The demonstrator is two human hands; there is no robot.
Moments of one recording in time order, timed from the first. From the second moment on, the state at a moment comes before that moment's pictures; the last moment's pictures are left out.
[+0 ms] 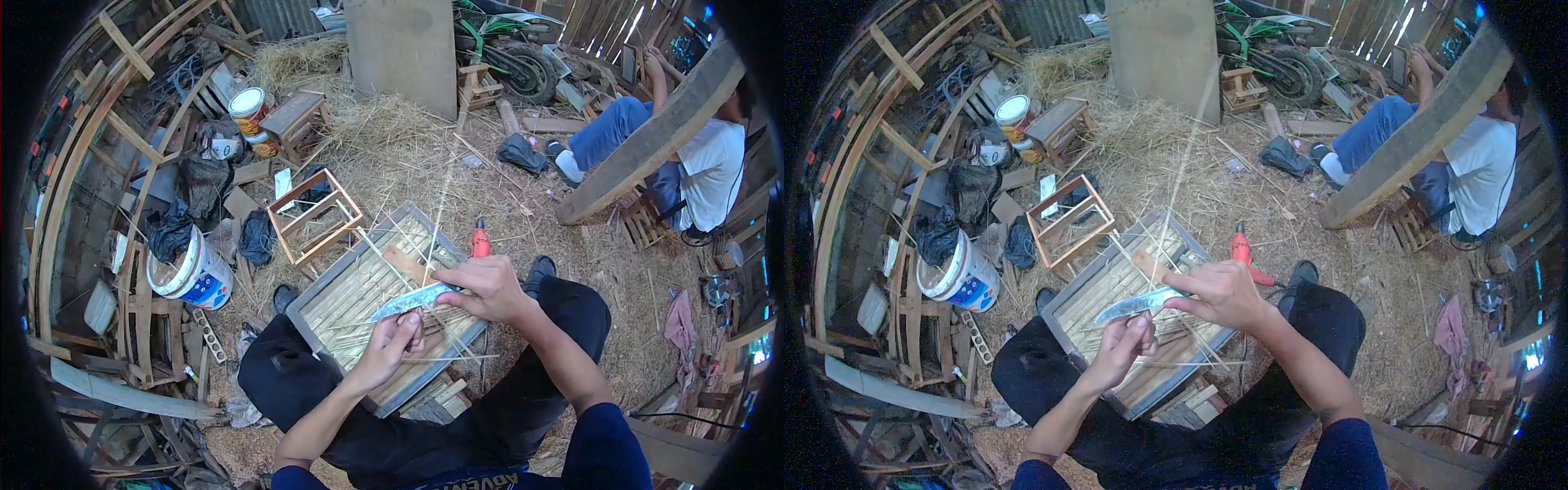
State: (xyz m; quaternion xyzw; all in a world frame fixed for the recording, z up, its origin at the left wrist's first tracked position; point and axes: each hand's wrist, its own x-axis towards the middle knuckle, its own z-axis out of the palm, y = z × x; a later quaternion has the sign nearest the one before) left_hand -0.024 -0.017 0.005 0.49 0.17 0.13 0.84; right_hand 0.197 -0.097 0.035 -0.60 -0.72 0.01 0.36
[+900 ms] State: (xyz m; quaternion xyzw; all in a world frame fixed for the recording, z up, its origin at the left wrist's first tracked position) left_hand -0.031 -0.016 0.003 0.39 0.24 0.14 0.87; right_hand 0.176 -0.105 0.008 -0.57 -0.73 0.10 0.36
